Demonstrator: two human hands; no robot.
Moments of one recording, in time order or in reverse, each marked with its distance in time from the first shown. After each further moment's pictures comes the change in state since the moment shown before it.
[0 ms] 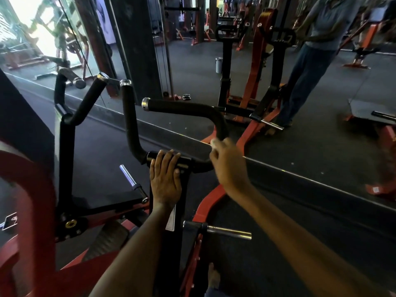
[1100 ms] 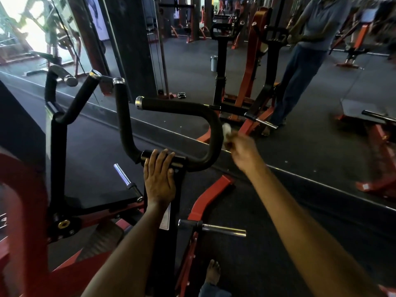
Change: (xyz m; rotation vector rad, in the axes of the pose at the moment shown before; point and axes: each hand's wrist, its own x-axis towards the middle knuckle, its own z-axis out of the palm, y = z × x) left_hand 0.001 -0.001 0.000 -0.008 0.001 0.015; right_hand 0.044 0.043 -0.015 1.258 -0.057 0.876
